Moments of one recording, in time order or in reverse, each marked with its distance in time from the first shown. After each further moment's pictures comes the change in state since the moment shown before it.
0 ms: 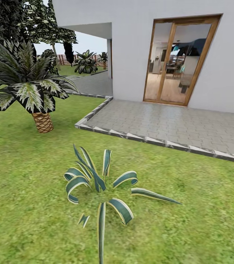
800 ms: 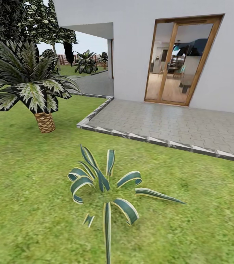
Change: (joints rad) left arm 0.000 0.000 0.000 0.000 -0.001 0.000 0.000; right arm 0.000 0.000 0.000 -0.003 0.000 0.000 0.000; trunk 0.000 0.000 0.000
